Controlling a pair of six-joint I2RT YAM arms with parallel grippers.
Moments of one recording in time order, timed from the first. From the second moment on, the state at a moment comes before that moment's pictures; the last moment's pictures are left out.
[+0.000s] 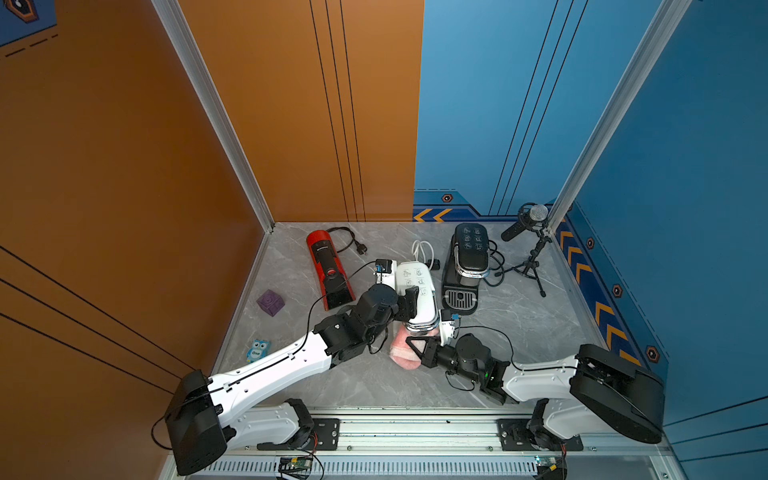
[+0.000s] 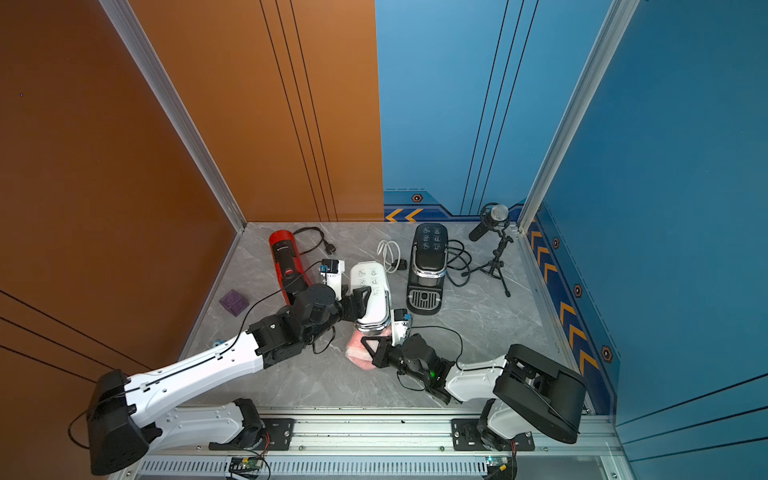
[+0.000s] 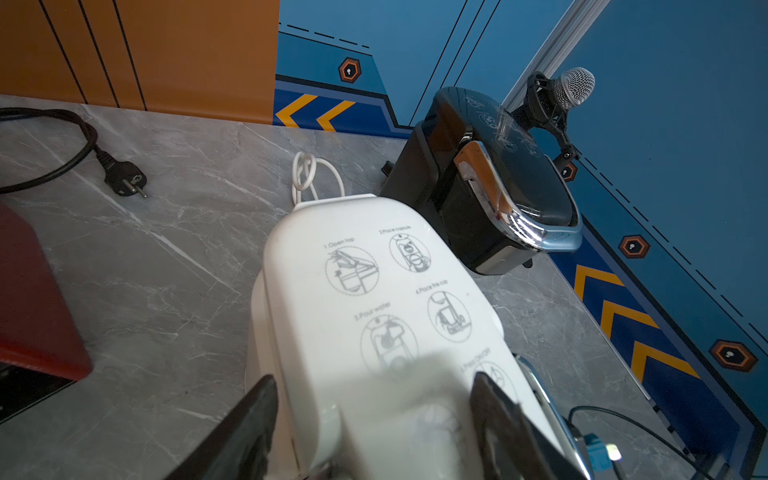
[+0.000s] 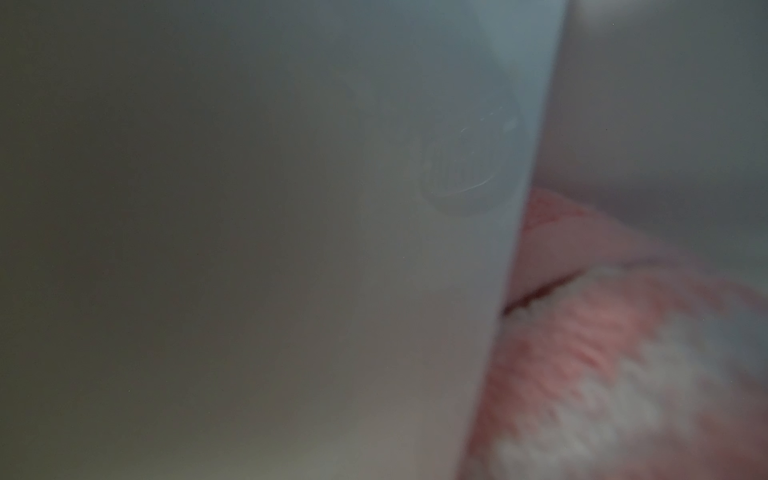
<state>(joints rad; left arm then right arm) -0.90 1.20 0.90 -0.15 -0.36 -0.57 1.01 1.46 0.32 0.92 -0.01 0.97</state>
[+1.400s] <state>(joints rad) -0.89 1.18 0.87 -0.13 -0.34 -0.57 1.03 1.54 0.39 0.78 0.25 1.00</state>
